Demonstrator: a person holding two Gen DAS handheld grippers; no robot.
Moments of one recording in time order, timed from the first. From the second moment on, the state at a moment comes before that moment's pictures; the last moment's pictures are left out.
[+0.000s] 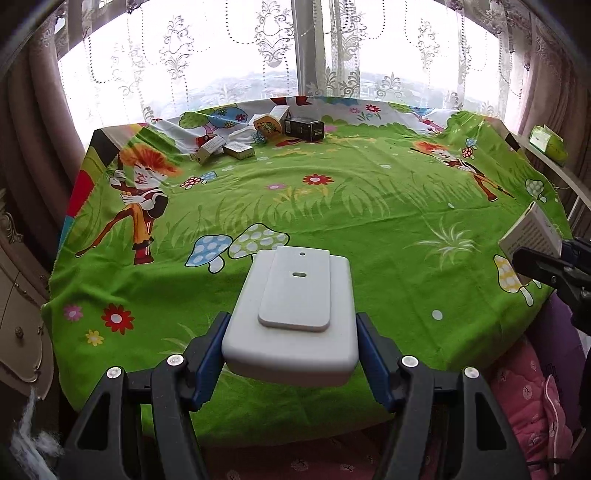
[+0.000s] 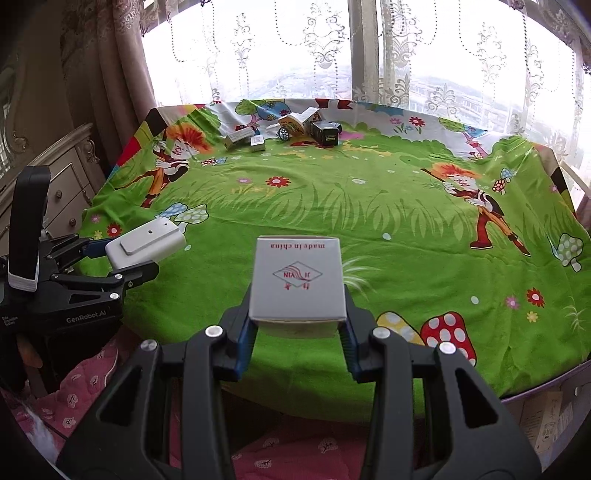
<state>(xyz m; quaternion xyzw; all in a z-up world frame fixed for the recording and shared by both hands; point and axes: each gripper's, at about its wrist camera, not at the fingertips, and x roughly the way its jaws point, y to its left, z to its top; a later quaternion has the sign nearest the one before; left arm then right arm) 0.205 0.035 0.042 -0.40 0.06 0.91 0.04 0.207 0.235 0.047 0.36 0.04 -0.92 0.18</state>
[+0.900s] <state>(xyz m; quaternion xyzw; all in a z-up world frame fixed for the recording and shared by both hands) 0.239 0.136 0.081 -0.36 0.13 0.91 0.15 0.260 0.337 0.065 0.33 0.01 -0.94 0.09</state>
